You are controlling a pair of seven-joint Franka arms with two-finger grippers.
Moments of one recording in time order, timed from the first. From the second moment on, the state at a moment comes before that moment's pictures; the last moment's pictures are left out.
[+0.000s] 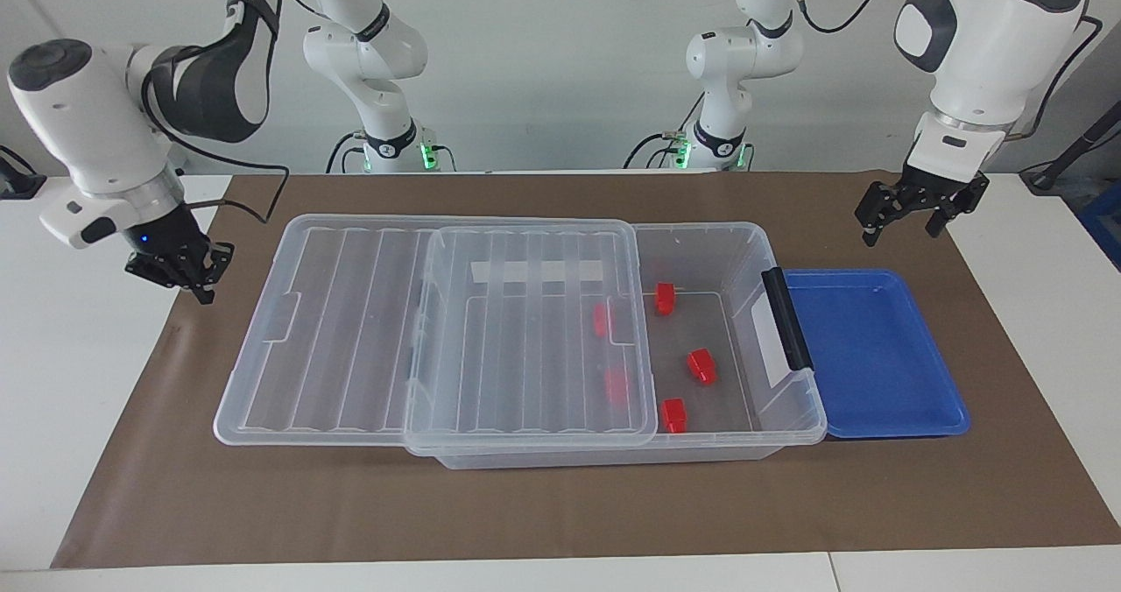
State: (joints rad) left arm 0.04 0.00 -0.07 -1.68 0.09 1.80 -0.05; right arm -0.06 0.17 -0.13 -1.73 -0.01 2.04 -0.34
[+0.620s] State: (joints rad) left arm -0.01 0.00 -0.03 -1.68 0.09 1.80 -0.04; right arm -0.03 0.23 -0.11 -1.72 0.08 2.11 -0.33
